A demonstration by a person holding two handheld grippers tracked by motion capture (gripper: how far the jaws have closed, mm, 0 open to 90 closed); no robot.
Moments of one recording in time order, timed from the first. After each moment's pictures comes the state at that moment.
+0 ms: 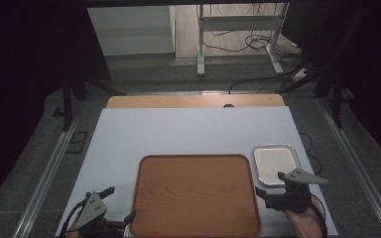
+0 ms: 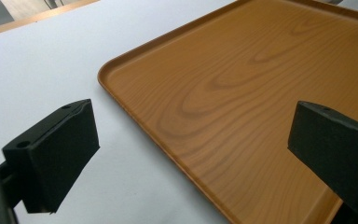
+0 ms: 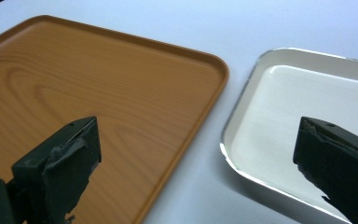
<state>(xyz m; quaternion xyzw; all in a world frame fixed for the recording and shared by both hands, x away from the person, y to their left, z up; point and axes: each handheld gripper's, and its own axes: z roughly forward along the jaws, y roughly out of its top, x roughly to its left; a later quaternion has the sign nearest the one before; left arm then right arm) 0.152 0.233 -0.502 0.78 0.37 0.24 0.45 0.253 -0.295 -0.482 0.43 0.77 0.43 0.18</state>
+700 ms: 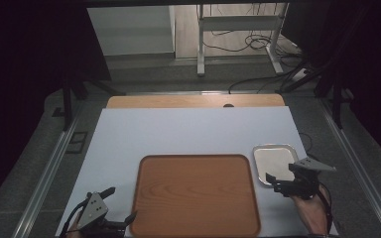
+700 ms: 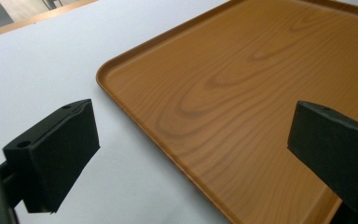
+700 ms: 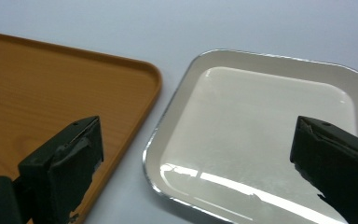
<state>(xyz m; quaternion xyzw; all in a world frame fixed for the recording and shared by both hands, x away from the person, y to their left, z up) 0.151 0.231 -0.502 0.78 0.37 0.24 0.44 0.287 -0.324 -0.484 0.48 0.75 0.41 0.20</state>
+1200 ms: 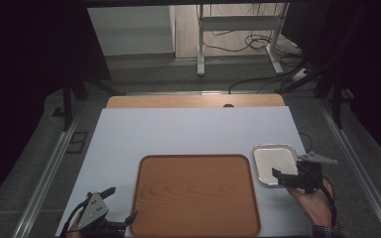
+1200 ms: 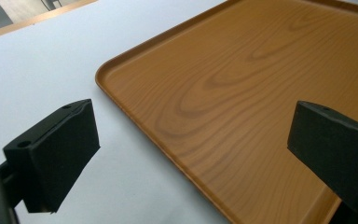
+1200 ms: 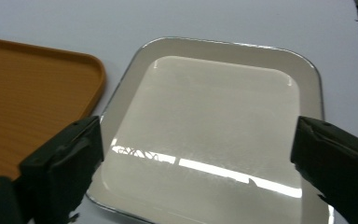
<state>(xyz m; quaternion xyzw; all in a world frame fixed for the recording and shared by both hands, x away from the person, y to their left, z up) 0.151 0.231 -0.502 0.78 0.36 0.24 0.44 0.308 -0.340 -0.487 0.53 0.74 0.36 0.22</state>
